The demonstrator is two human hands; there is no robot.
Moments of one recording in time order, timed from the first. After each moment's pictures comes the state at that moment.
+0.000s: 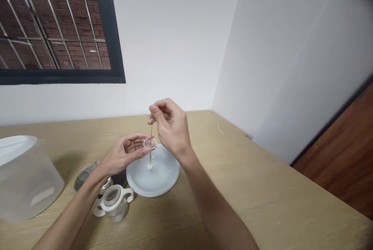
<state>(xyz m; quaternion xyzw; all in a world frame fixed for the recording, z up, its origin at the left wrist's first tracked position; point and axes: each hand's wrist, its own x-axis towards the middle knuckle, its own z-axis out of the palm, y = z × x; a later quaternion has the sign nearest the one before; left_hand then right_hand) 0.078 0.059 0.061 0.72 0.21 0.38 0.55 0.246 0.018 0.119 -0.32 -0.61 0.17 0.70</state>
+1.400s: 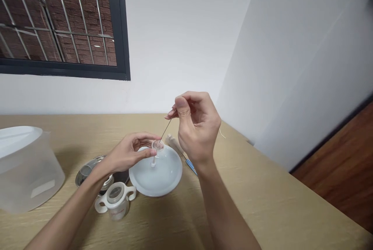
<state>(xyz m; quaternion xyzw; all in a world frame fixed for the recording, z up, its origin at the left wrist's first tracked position) 0.077 0.056 0.070 0.75 0.24 0.32 0.53 0.247 -0.008 0.132 -0.29 -0.60 0.04 0.75</state>
